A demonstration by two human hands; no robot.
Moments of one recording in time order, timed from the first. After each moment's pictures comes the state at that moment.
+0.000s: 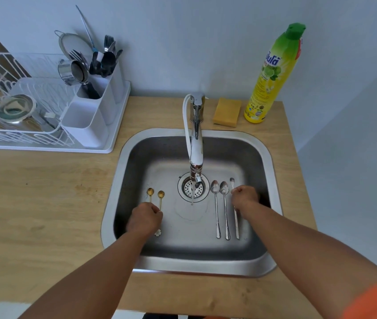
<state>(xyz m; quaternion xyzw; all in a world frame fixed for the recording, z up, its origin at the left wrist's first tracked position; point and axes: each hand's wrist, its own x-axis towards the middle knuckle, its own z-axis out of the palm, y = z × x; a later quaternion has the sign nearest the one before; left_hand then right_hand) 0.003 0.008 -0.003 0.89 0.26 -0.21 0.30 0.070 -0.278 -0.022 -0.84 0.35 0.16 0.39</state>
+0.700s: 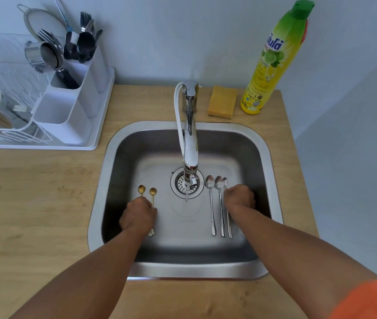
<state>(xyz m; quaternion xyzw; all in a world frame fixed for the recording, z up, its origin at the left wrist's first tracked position) 0.022 0.003 -0.023 0.93 0.25 -0.21 0.17 0.063 -0.265 -0.036 -0.85 0.41 0.17 0.29</state>
